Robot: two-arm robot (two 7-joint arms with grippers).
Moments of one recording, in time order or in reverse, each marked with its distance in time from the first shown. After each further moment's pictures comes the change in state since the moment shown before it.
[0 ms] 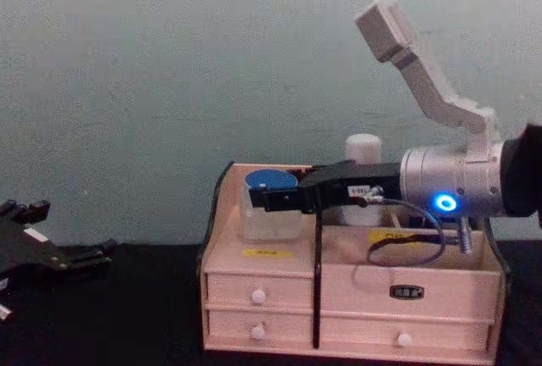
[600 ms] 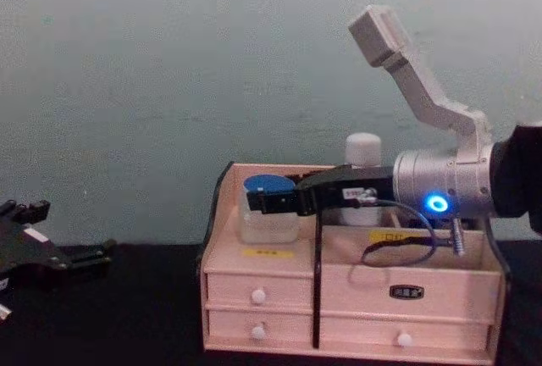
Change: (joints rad) left arm 0.000 0.000 0.000 0.000 0.000 0.000 0.000; right arm 0.018 -0.031 0.019 0.051 -0.014 0.016 0.002
